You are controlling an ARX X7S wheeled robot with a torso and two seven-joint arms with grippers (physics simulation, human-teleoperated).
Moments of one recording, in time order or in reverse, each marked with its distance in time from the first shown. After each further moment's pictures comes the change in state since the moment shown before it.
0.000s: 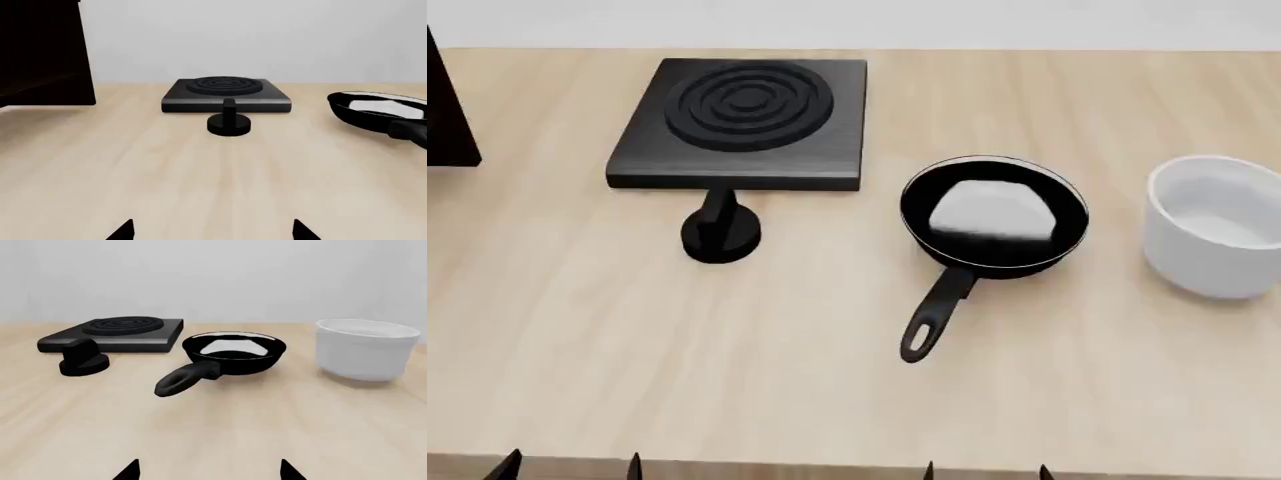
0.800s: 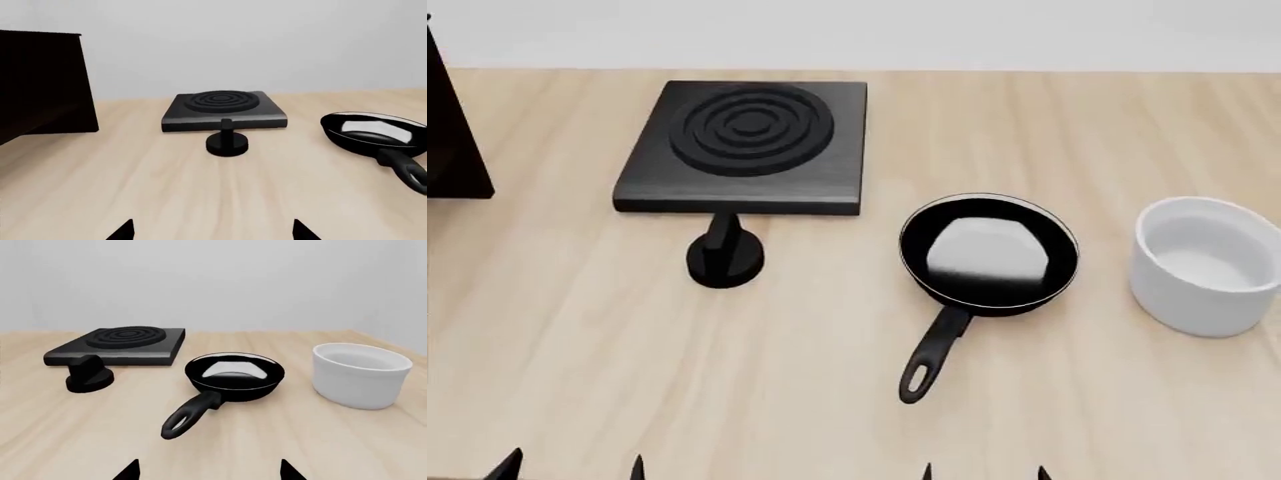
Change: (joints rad) left arm 0.007 -0.075 0.093 0.008 -0.037 0.018 -0.083; right arm -0.002 0.070 -0.083 -0.009 0.073 0.006 0.079
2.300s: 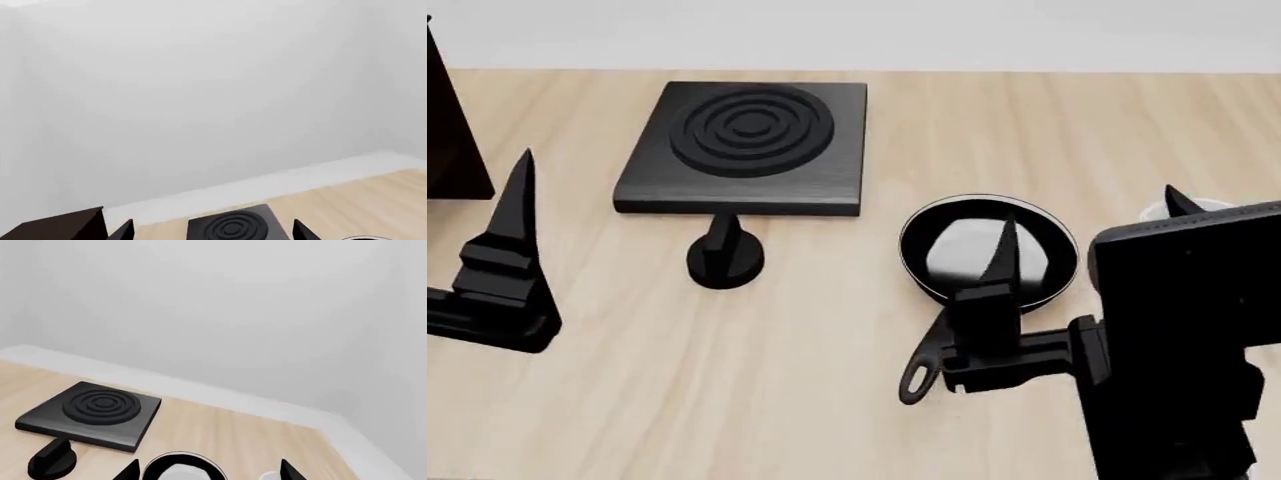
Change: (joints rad) left arm -0.713 -0.176 -0.080 0.996 -0.343 -1.427 -0.102; right arm 0.617 0.289 0.111 -0.869 0.291 1.354 0.048
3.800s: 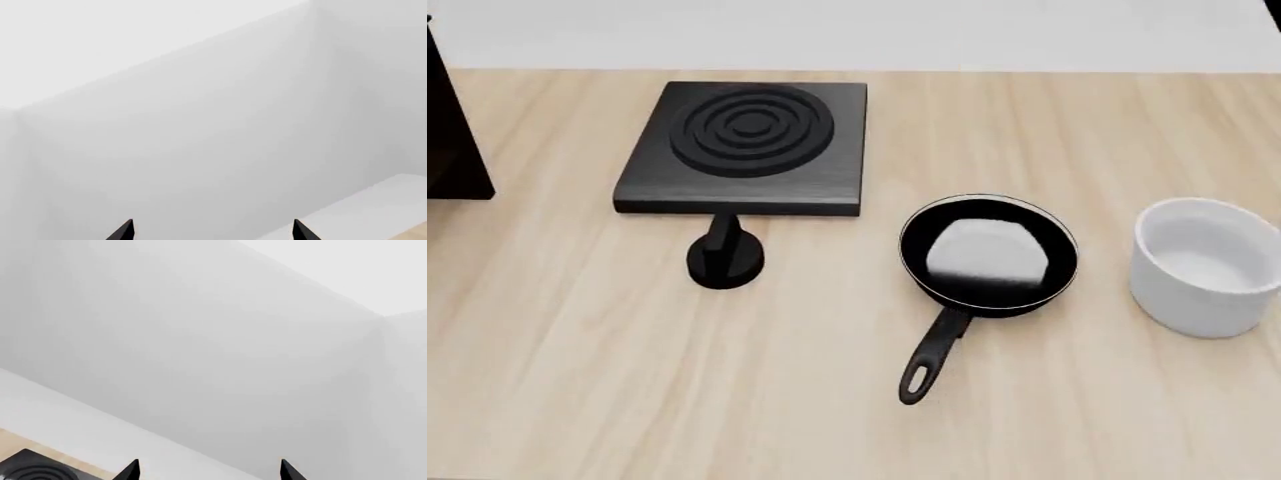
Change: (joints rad) left arm -1.164 -0.269 0.267 -0.671 -1.137 -0.082 -0.686; right arm 1.082 0.263 -0.376 0.512 0.742 0.123 0.413
